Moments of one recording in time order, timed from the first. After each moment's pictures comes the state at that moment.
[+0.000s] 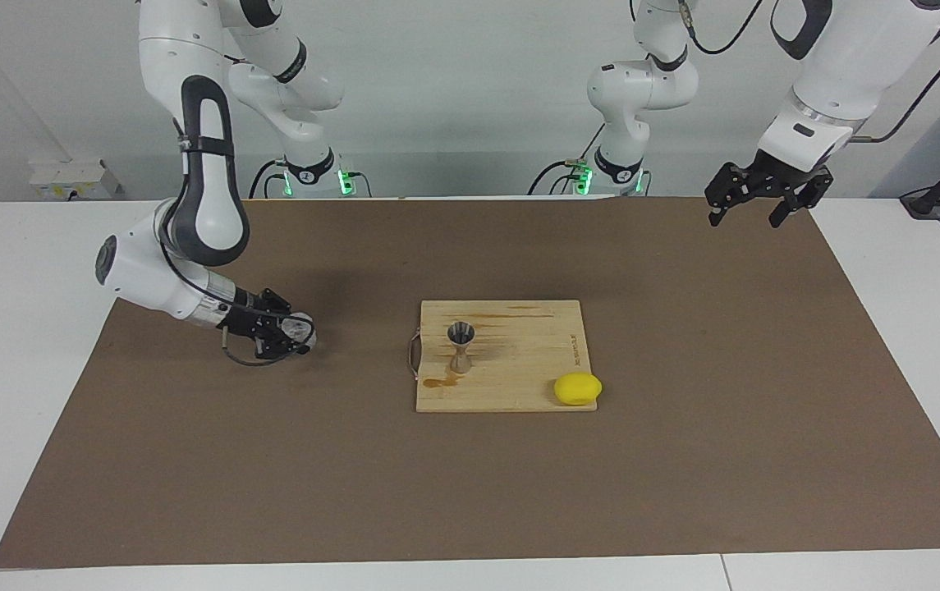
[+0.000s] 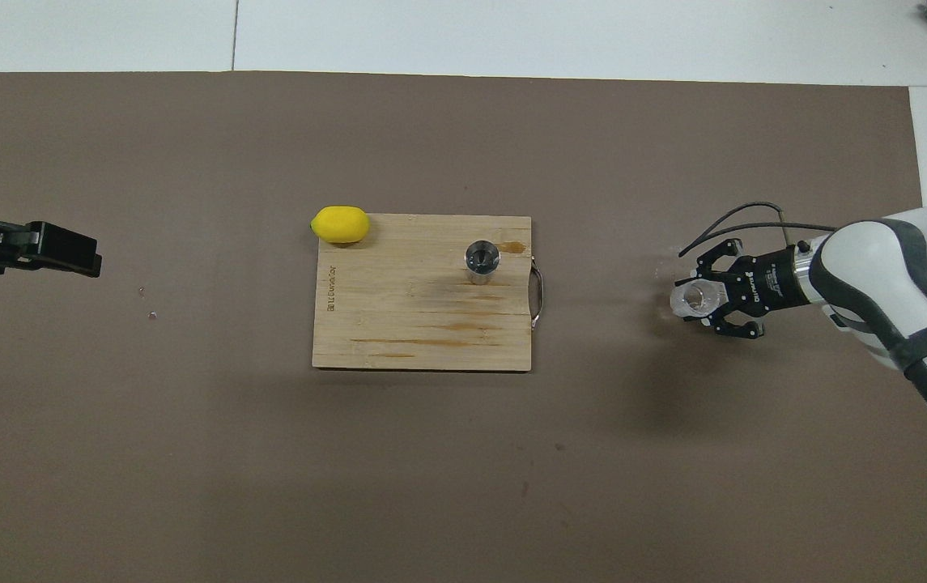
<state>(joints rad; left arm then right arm) -0.01 -0.01 -0.09 -1.58 -0.02 1.55 0.00 -0.16 0.29 0.02 -2.04 0.68 2.03 0.81</state>
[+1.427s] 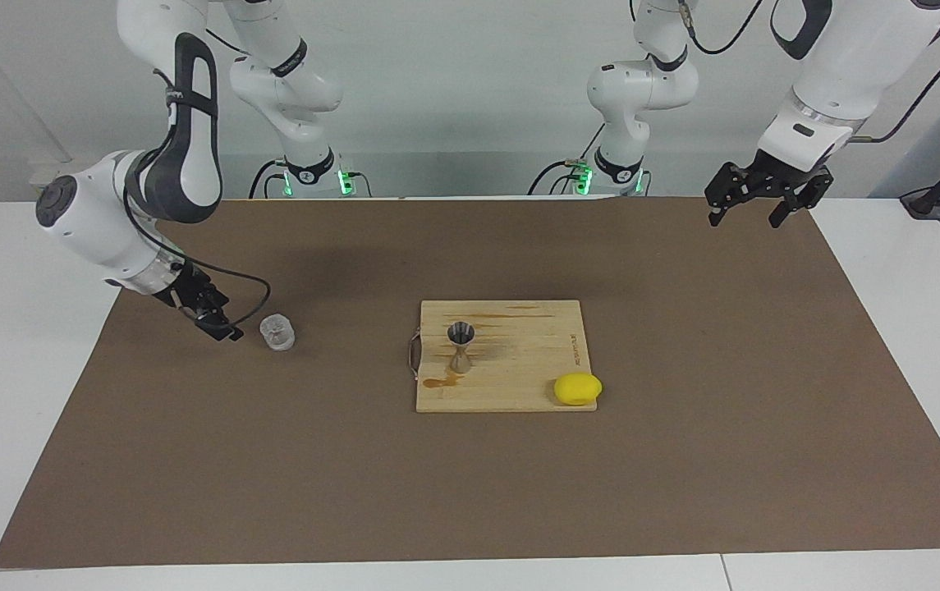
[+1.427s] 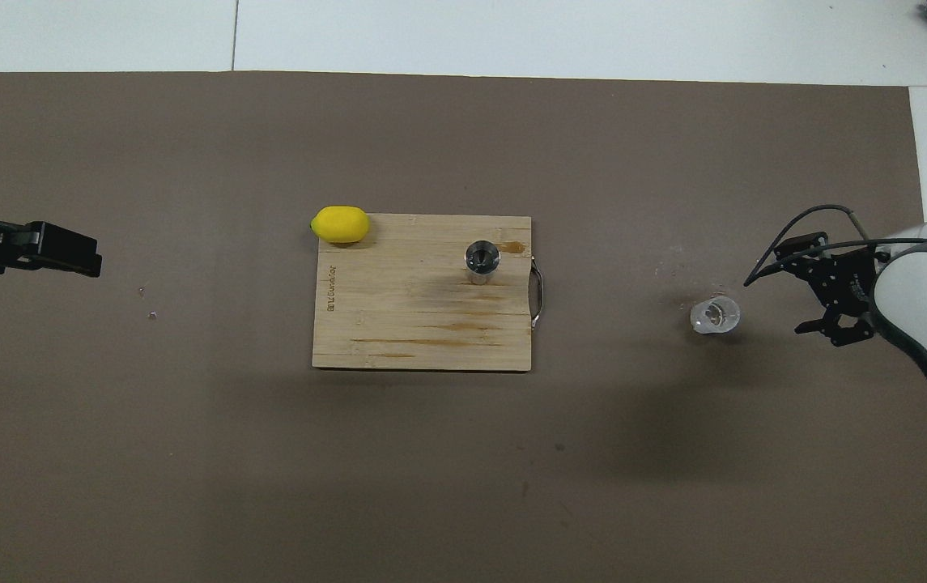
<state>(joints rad) -0.01 -0.01 -0.09 -1.58 -0.02 1.56 0.01 -0.20 0.12 0.03 -2.02 0.25 2.03 0.62</state>
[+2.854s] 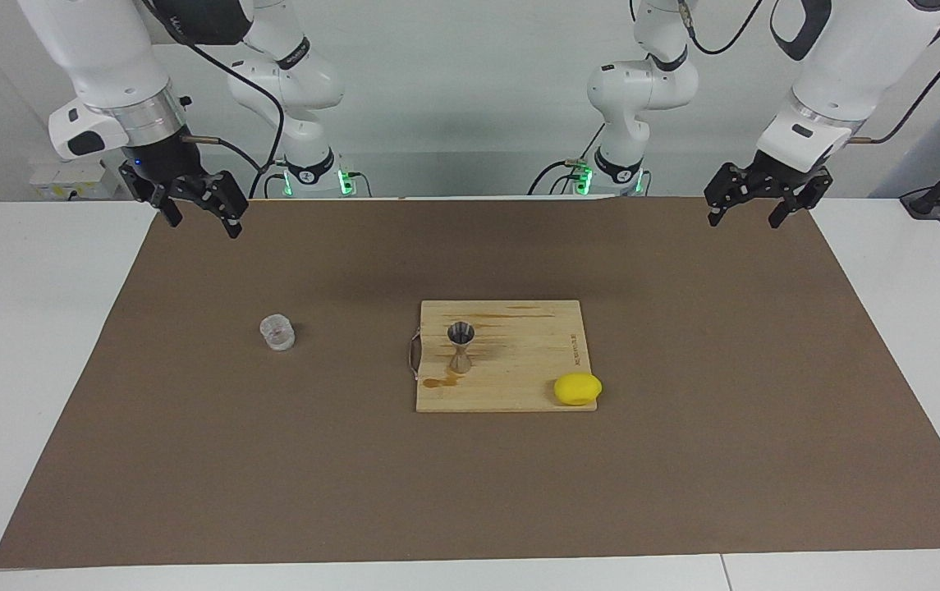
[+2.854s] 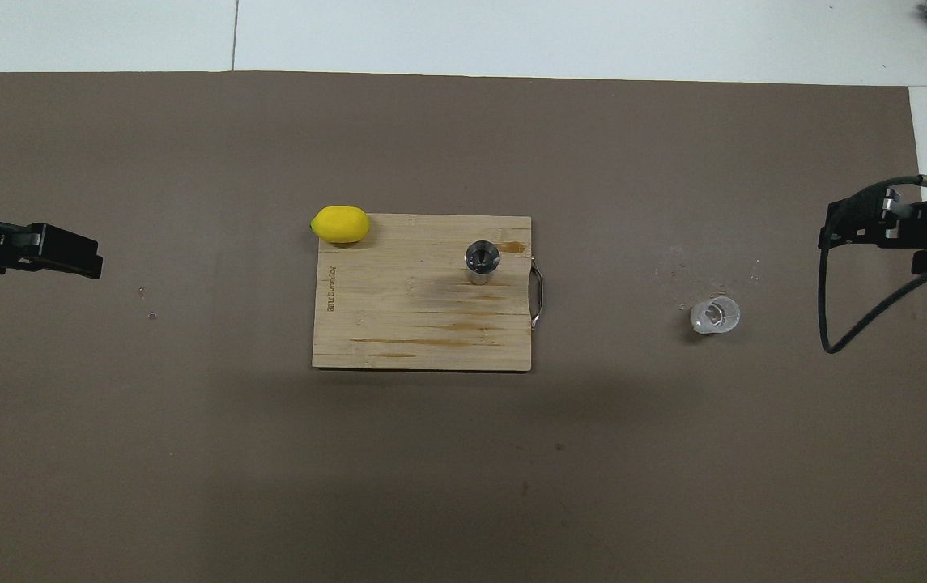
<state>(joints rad) -0.01 -0.02 -0.09 -1.58 -0.02 1.55 0.02 -0.02 0.01 0.04 -1.55 0.00 1.58 0.29</state>
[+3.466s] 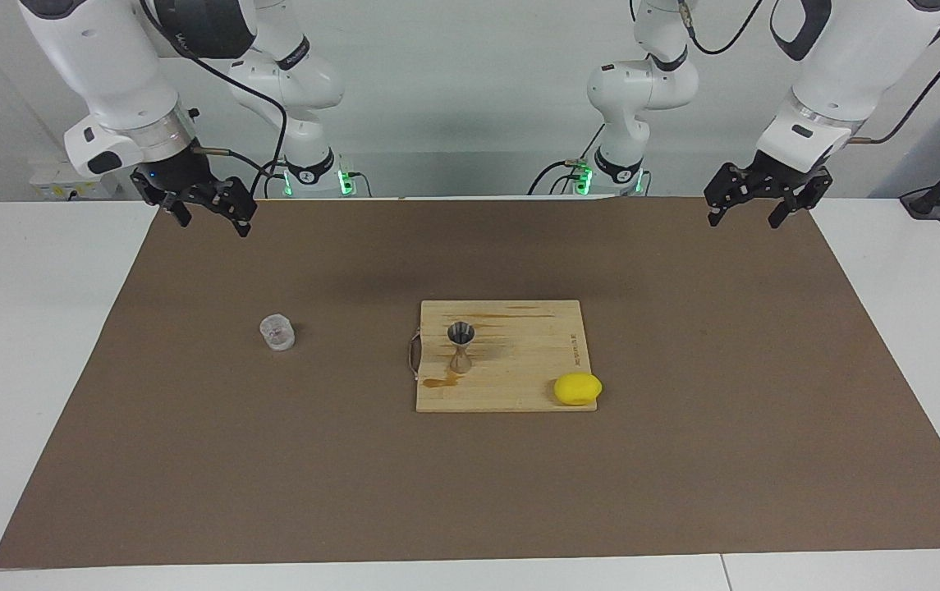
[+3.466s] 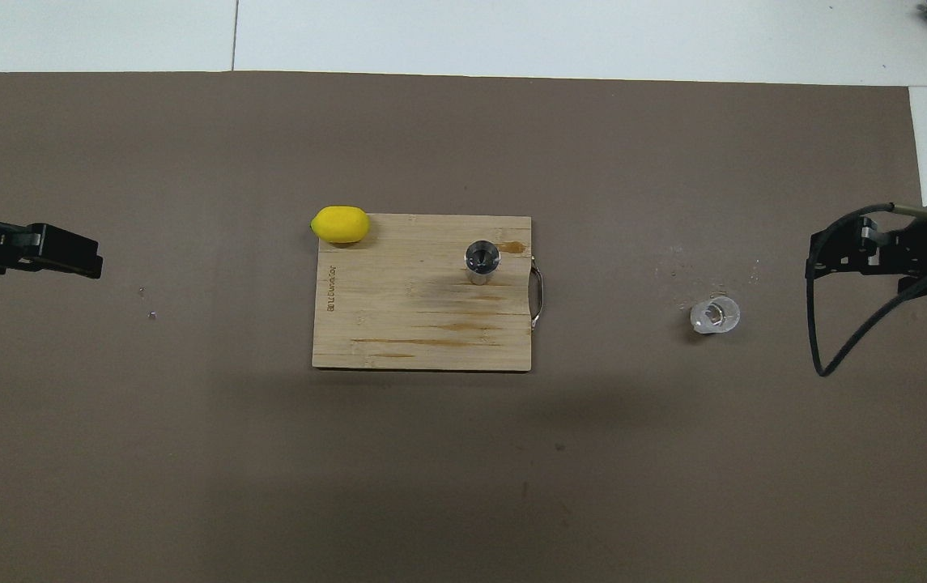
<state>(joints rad) -0.01 -0.02 -0.09 -1.58 -0.02 1.55 0.02 -0.02 -0.01 0.05 -1.60 0.00 1.53 0.27</state>
